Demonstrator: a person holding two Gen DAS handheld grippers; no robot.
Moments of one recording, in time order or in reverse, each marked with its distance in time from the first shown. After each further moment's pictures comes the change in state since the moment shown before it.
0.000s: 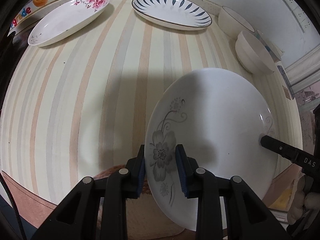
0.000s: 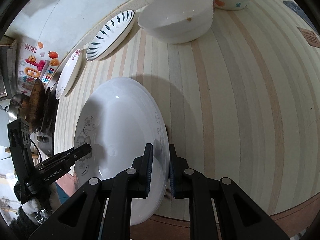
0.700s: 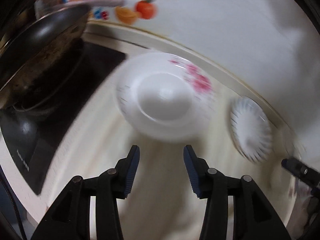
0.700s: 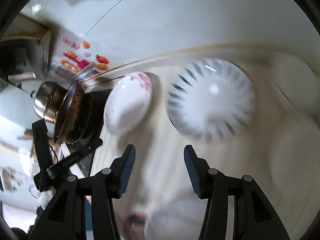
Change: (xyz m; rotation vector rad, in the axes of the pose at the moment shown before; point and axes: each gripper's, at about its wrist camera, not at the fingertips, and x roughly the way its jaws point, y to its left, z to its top) left arm -0.076 0.173 0.122 -0.425 -0.235 0.148; right arm 0.026 0.198 0.181 -0.312 0.006 0.181
